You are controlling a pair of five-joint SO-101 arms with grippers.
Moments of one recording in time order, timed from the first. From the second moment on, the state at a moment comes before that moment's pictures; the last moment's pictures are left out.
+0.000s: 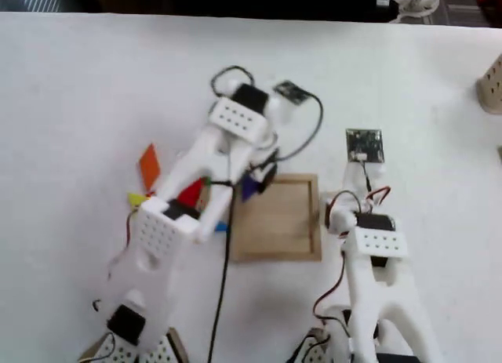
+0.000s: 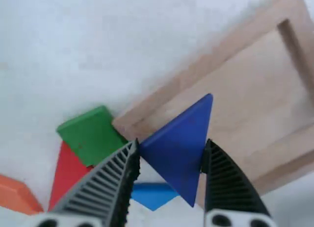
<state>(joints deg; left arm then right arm) 25.6 47.3 -44.6 101.1 -8.8 1.4 -34.2 67.0 33.4 5.4</state>
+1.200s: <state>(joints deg) 35.0 0.6 34.3 52.4 -8.9 2.3 -34.2 66.4 33.4 5.0</state>
